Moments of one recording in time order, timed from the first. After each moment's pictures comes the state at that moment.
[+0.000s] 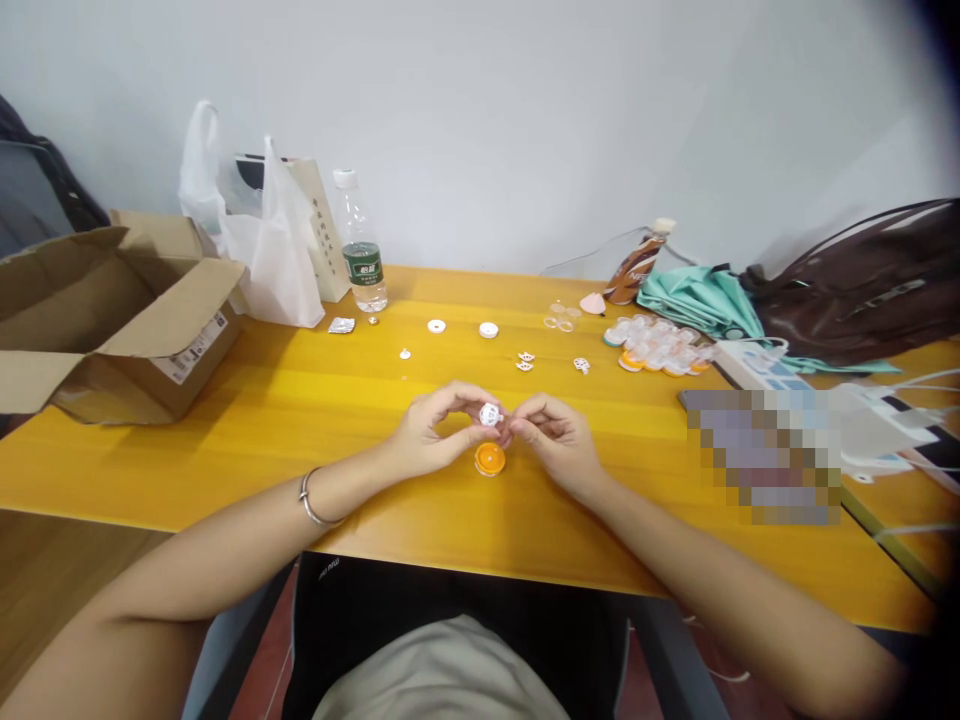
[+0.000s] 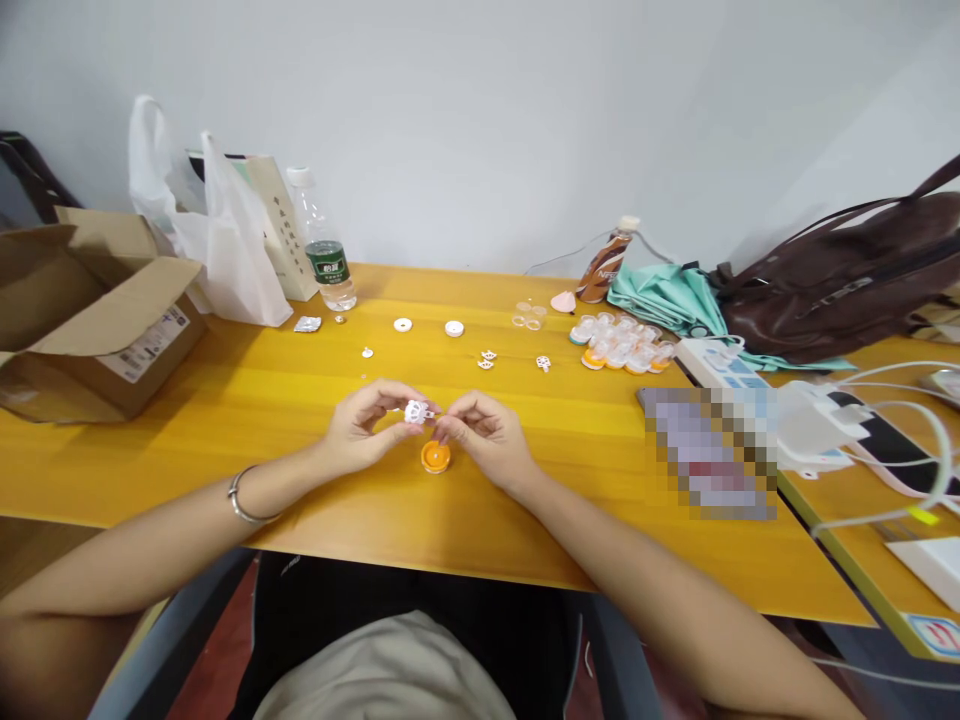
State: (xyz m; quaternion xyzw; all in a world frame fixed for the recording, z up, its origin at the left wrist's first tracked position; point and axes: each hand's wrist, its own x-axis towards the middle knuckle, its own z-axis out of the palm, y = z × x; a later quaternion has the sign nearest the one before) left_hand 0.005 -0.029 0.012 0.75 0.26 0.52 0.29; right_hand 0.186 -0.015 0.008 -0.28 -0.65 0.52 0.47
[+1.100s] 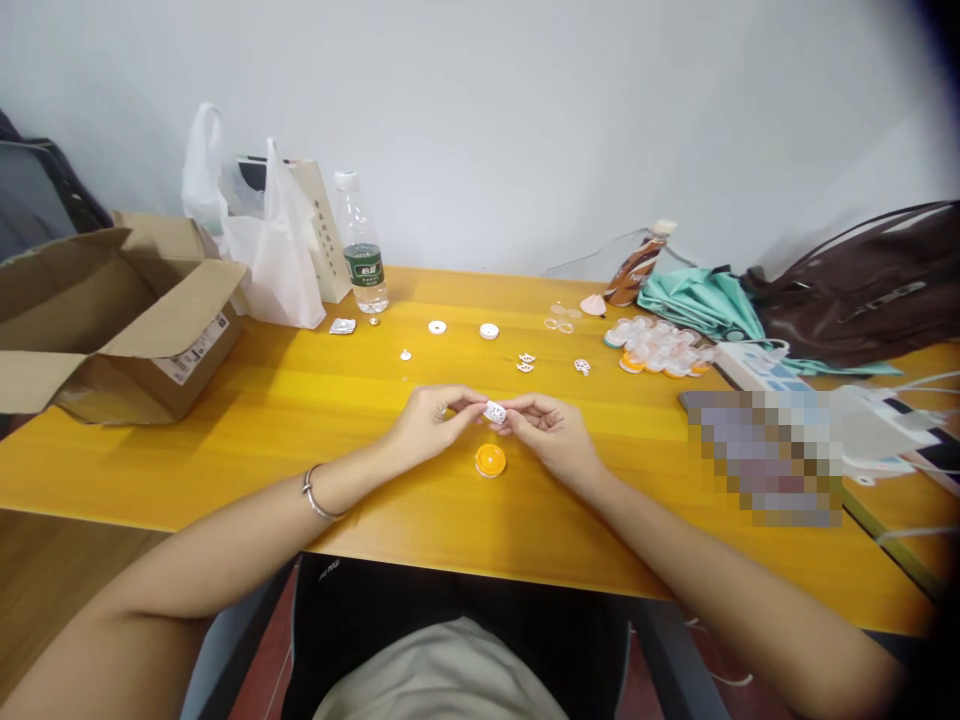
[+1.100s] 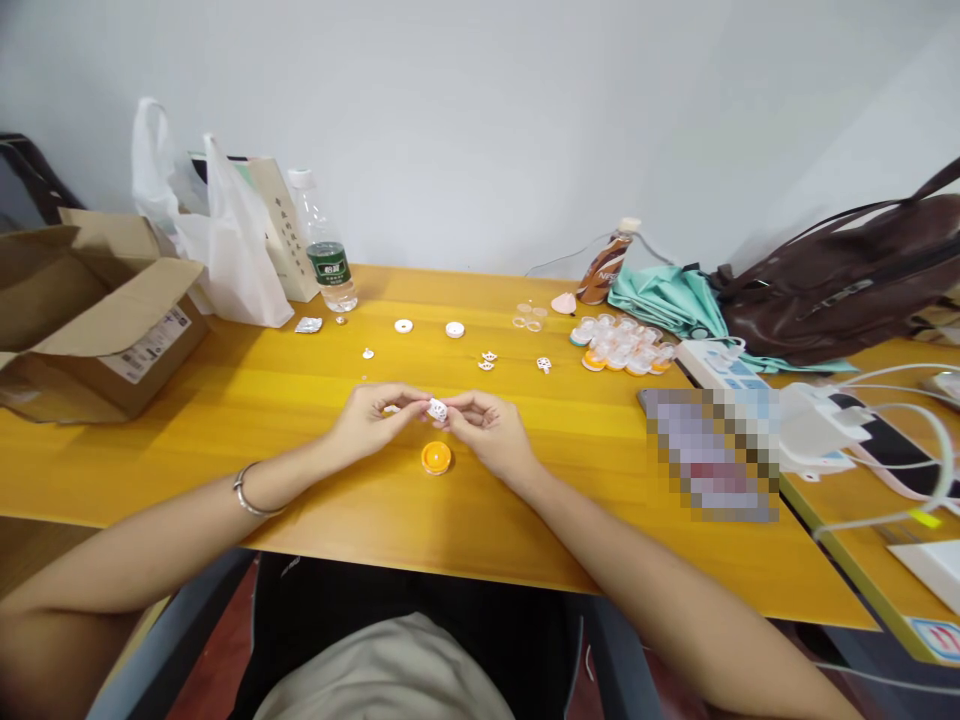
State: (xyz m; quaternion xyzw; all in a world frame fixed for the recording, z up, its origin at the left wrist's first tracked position) left_hand 0.004 -0.012 0.004 0.74 0.42 0.46 0.24; right_hand 0.183 -0.003 0.000 -0.35 -0.60 0.55 0.46
